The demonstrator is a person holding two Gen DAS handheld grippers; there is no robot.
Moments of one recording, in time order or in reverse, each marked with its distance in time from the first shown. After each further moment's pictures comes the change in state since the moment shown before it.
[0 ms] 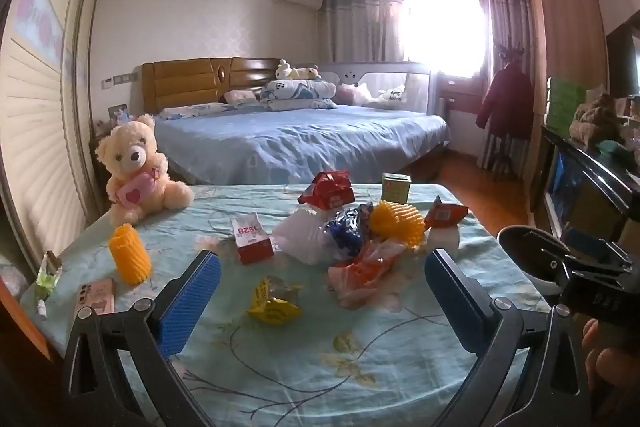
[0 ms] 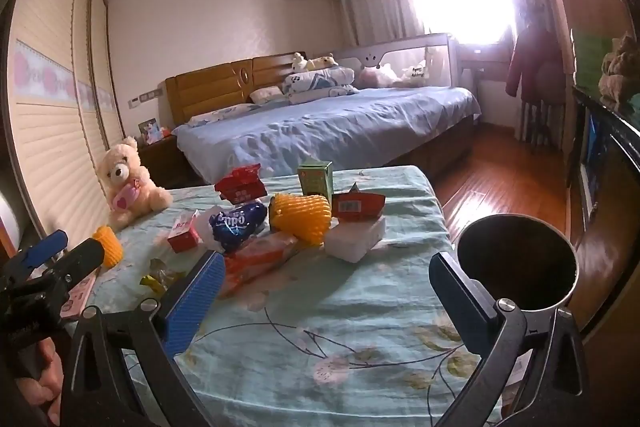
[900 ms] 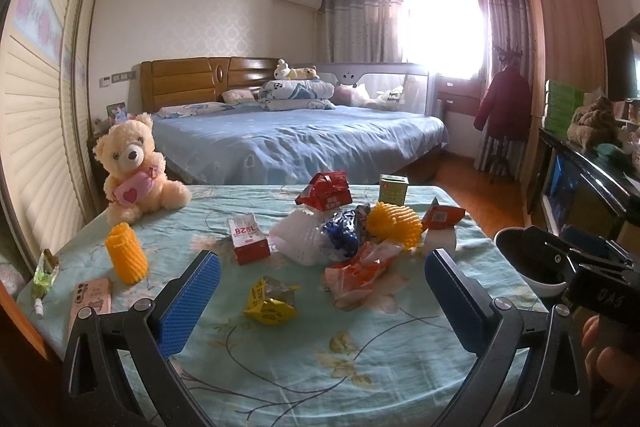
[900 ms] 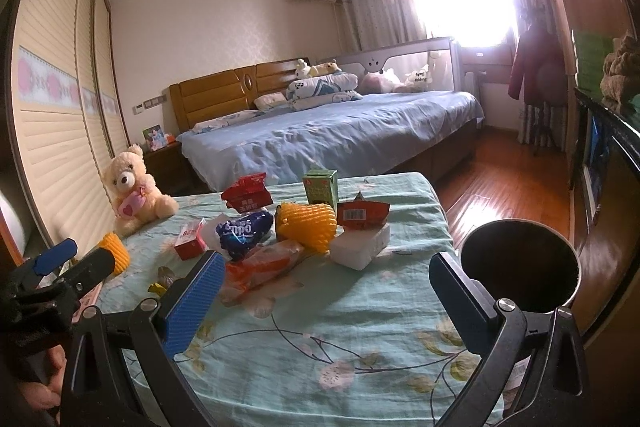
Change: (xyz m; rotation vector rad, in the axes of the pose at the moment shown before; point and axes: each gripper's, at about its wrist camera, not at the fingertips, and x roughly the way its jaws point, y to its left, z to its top) left arm 0.001 -0.001 -0.002 -0.004 -0.008 -0.008; right arm -0.004 0.003 0.004 0.001 -0.020 0.008
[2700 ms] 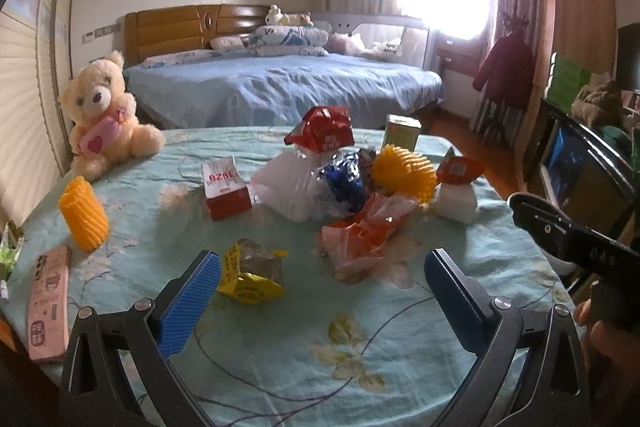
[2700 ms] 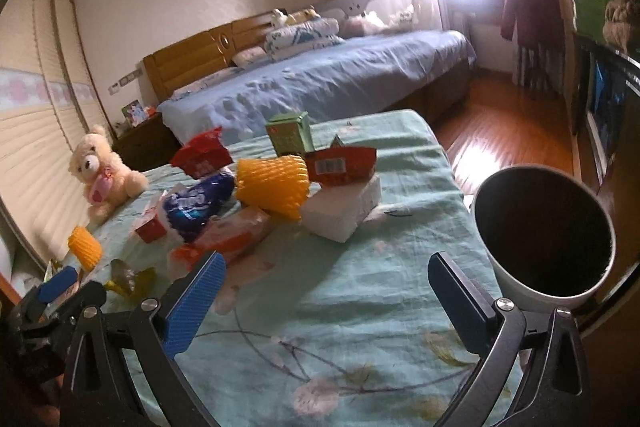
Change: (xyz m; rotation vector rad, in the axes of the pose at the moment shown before) left arm 0.089 0.012 -0.006 -0.044 0.208 -0.040; right arm 0.085 -0.033 -0.011 0.112 0.205 -0.018
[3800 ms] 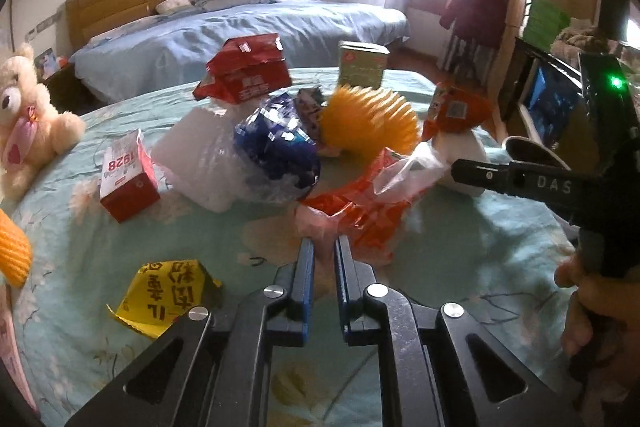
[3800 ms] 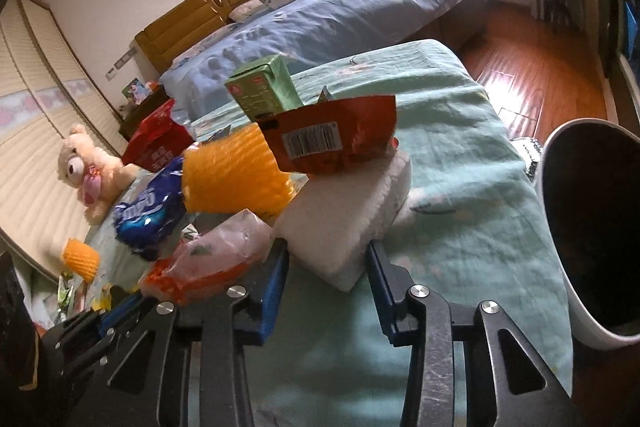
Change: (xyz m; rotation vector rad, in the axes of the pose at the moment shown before) left arm 0.100 -0.028 0.021 0.118 0.195 -0.099; right arm 0.071 -0.029 0.010 0.090 0.220 0.104
